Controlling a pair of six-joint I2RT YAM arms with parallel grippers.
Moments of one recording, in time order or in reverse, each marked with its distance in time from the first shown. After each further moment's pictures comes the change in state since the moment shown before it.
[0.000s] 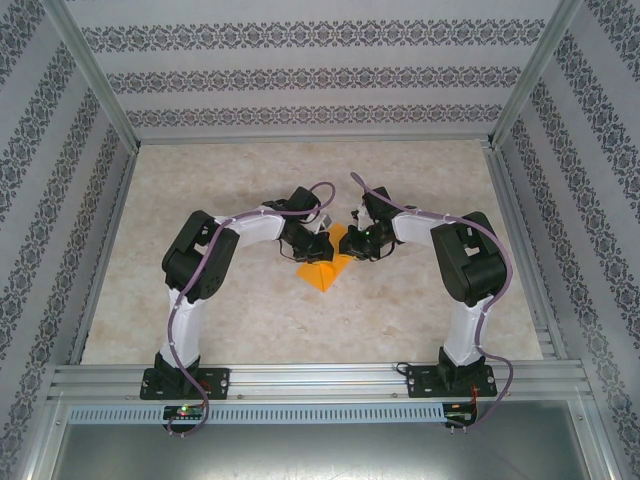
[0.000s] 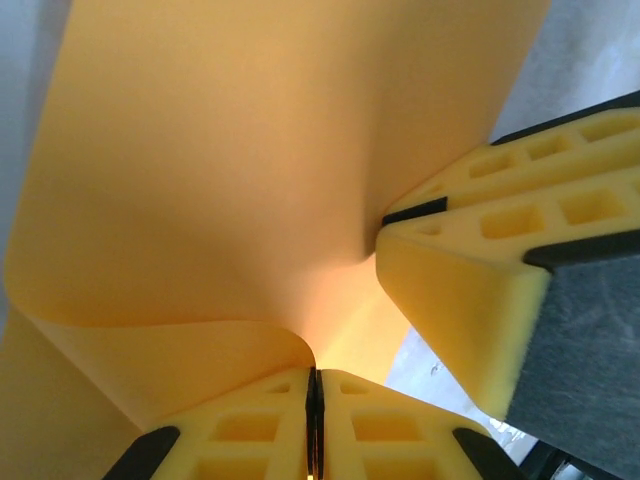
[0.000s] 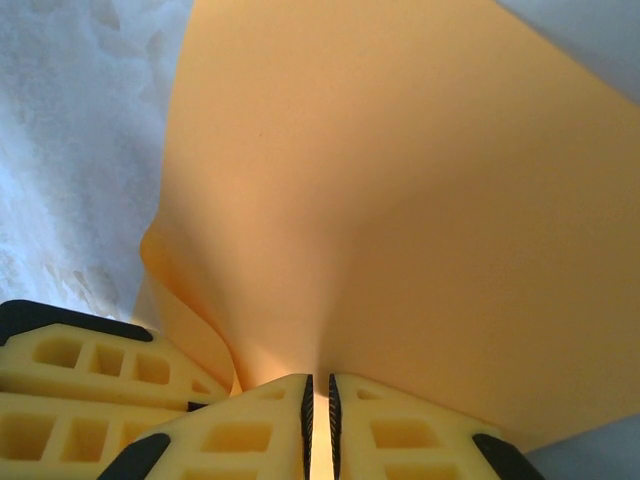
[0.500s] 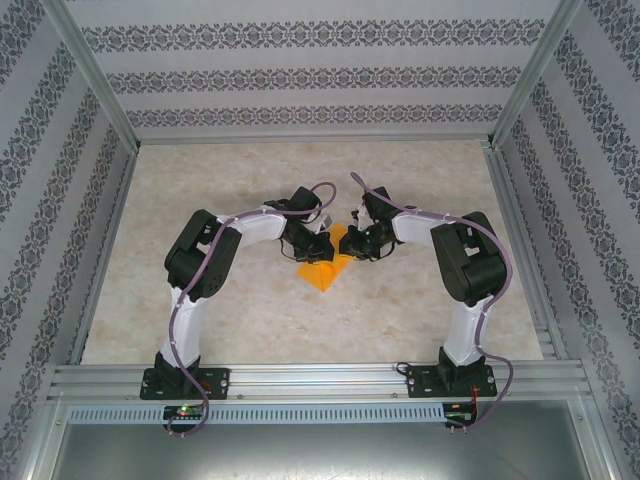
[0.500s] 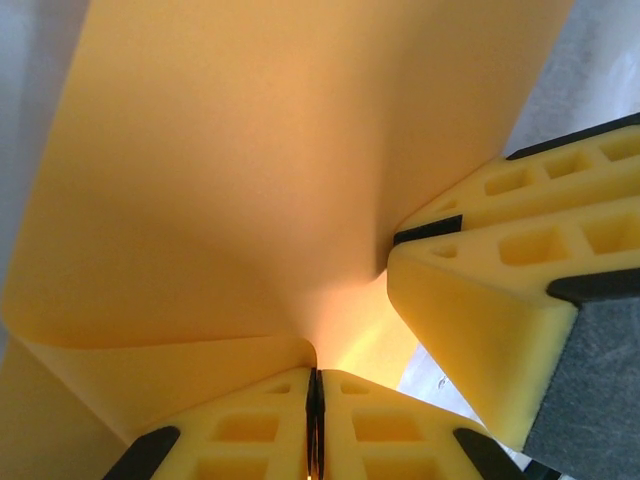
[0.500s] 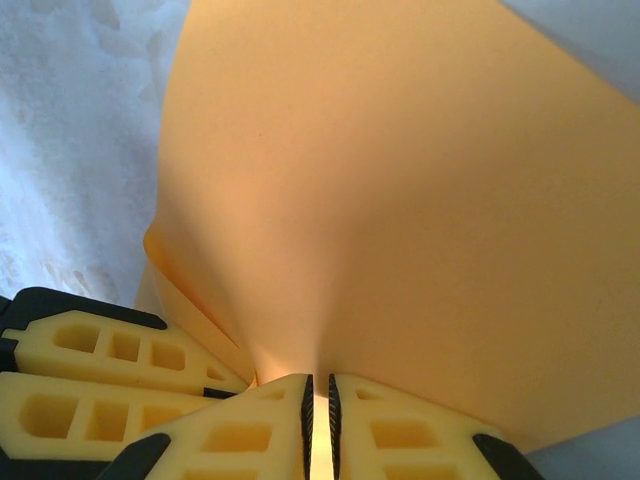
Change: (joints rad) left arm 0.000 0.019 0.019 -0.008 -0.003 0.000; right arm 0.000 0.000 0.000 0.000 0.000 0.000
